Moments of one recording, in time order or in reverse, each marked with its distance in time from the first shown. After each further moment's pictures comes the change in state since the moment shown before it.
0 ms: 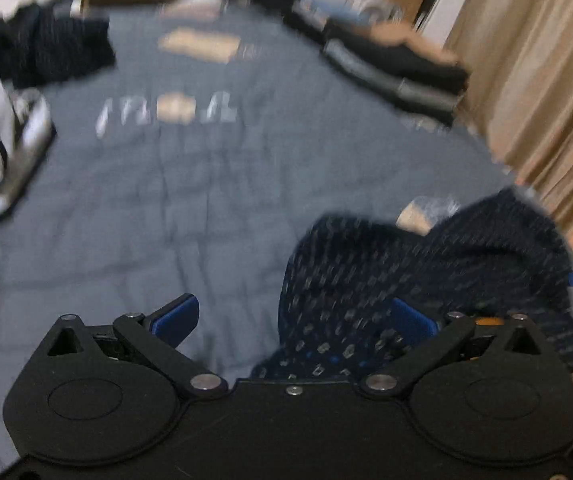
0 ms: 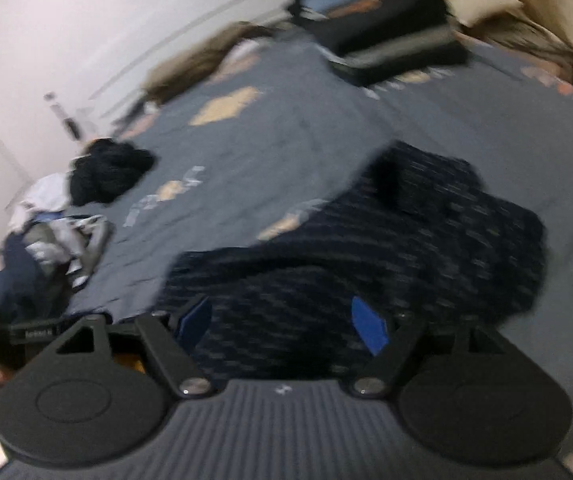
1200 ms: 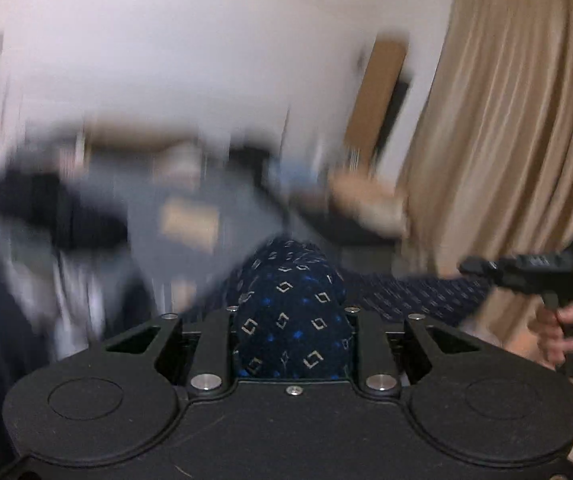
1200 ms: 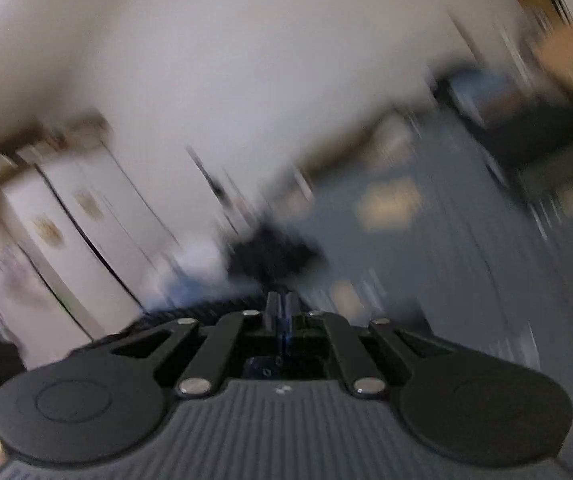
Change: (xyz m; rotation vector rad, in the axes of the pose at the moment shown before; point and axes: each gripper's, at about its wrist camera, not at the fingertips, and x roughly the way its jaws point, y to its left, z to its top) left arm -0.224 -0.027 -0.013 0.037 -0.317 -0.089; right arm -0.054 0.088 0.069 -0.100 -0.103 0.396
